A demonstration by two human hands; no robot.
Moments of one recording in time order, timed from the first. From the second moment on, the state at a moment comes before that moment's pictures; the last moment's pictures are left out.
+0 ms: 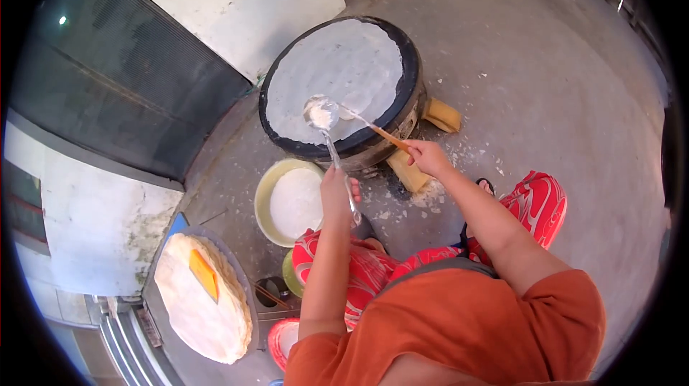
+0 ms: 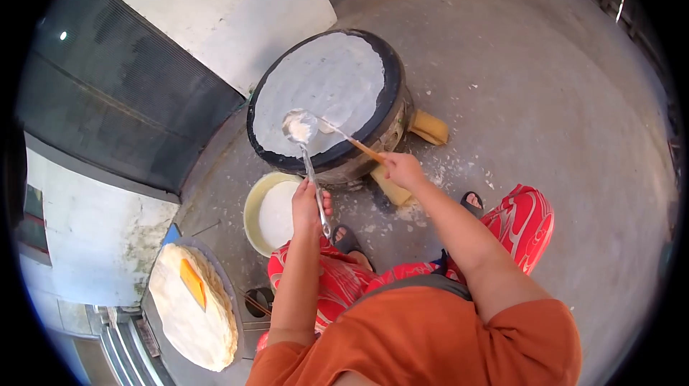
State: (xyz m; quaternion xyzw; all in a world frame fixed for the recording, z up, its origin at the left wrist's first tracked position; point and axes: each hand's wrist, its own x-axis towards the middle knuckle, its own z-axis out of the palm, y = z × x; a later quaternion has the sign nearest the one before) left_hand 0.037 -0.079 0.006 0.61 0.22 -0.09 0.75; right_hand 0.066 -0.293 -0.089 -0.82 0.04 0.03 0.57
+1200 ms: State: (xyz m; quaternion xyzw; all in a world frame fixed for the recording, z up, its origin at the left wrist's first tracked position) left_hand -0.042 0.159 -0.086 0.26 0.41 -0.13 0.87; right_hand 0.030 -0.265 -0.051 -0.87 -0.13 0.12 0.45
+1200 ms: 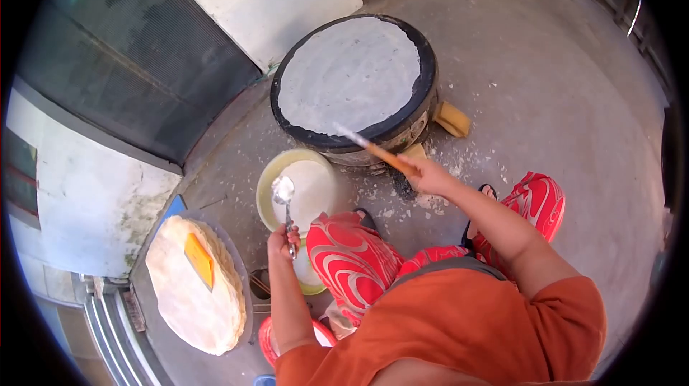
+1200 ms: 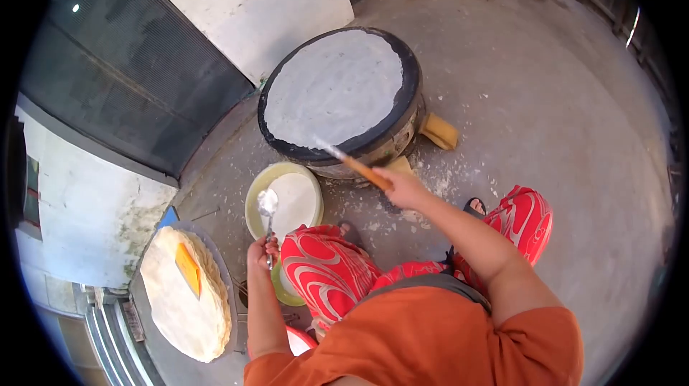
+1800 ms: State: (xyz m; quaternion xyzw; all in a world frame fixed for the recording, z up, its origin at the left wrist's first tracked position) left_hand 0.055 0.025 0.067 0.35 0.25 0.12 0.89; right_hand 0.101 -0.299 -0.015 -0.65 0.08 0.18 0.74
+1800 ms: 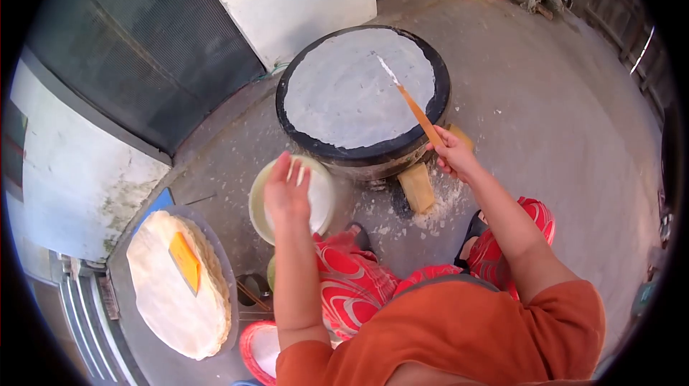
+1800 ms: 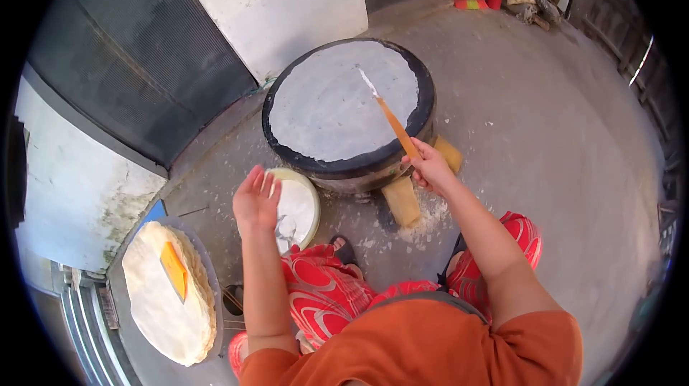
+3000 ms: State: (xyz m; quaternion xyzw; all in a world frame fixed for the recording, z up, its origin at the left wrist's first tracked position) left_hand 0.091 -0.067 0.044 0.32 0.25 -0.10 0.91; right_hand 0.222 -0.264 -0.036 -0.77 0.13 0.18 0.60
